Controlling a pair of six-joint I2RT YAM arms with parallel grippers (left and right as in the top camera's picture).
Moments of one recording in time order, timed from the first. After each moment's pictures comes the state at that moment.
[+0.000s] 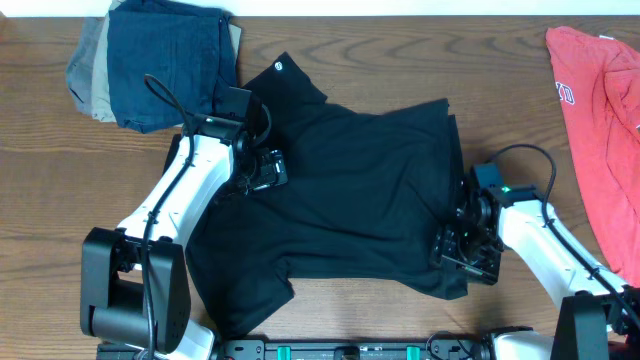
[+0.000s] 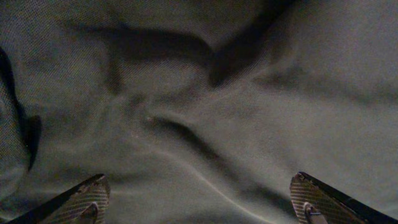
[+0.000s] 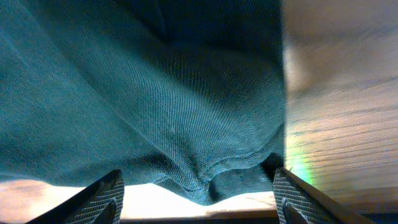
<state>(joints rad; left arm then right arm) -0.23 1.71 1.20 -0.96 0.10 -0.49 0.13 1.46 0.72 -1.03 -0.22 0.48</state>
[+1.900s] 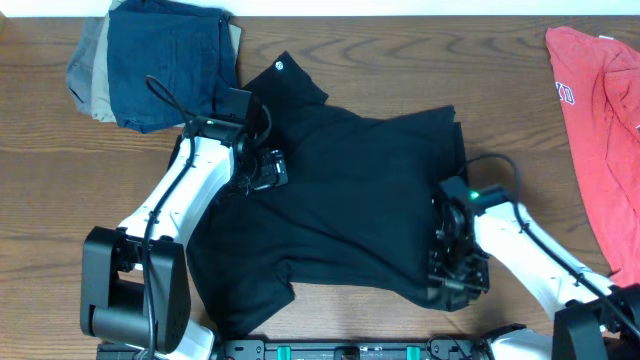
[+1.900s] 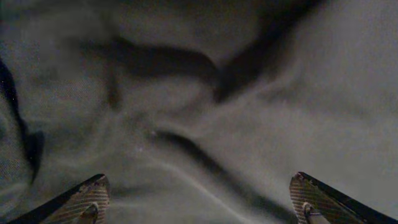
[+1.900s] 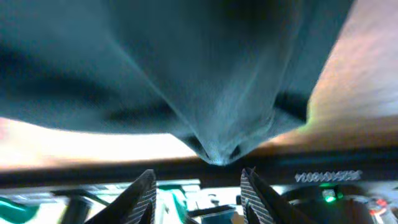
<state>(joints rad) -0.24 1.71 1.18 -0.94 0.11 -0.44 0.31 1.46 0.79 -1.23 -0.22 0.53</state>
